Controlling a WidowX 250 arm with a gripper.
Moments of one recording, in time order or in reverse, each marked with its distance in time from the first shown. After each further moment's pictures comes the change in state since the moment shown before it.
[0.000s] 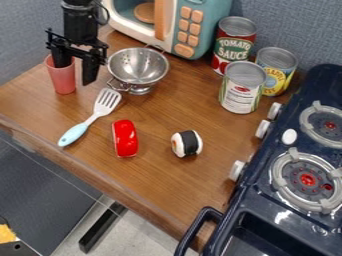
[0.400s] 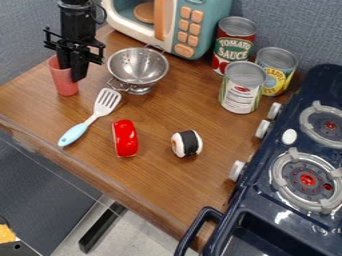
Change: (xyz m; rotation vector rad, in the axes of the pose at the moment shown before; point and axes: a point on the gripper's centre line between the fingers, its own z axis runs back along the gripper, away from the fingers) arm 0.000 0.001 0.000 0.014 0.000 -0.018
